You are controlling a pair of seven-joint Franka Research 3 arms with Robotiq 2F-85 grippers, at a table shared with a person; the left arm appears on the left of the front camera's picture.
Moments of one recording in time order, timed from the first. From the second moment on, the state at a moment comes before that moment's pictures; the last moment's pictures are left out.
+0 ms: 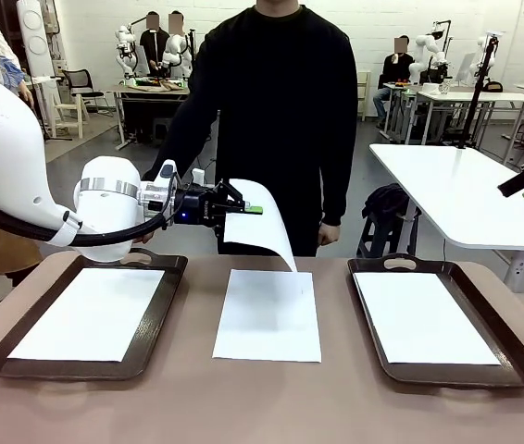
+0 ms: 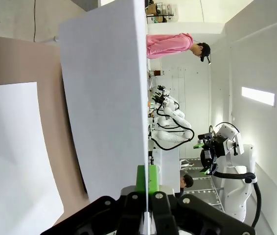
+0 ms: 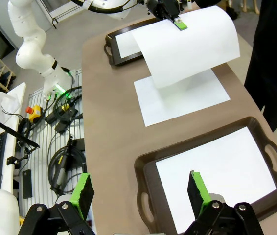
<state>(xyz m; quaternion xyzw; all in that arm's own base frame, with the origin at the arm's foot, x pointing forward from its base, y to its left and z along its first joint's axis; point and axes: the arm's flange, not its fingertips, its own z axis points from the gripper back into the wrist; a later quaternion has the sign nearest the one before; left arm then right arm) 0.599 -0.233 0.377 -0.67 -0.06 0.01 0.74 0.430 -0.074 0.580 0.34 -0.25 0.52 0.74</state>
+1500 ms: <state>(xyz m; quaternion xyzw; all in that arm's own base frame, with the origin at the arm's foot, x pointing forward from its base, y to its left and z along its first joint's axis) 0.548 -0.144 0.441 -0.61 -0.05 -0.05 0.79 0.430 -0.074 0.580 0.34 -0.25 0.52 0.74</state>
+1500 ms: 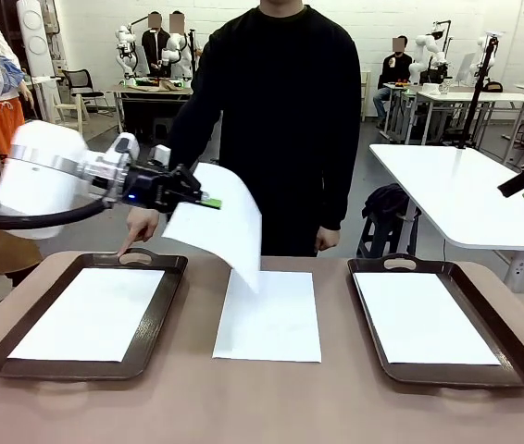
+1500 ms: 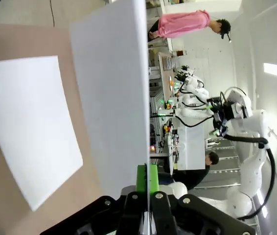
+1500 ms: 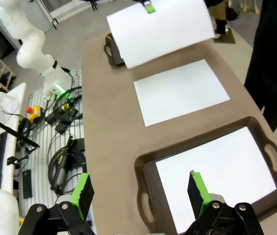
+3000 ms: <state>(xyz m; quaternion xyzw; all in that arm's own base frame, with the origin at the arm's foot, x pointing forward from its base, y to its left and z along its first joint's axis) 0.520 -0.040 0.352 -0.46 0.01 -0.02 0.89 0.430 -0.075 0.580 0.34 -0.25 0.52 0.74</state>
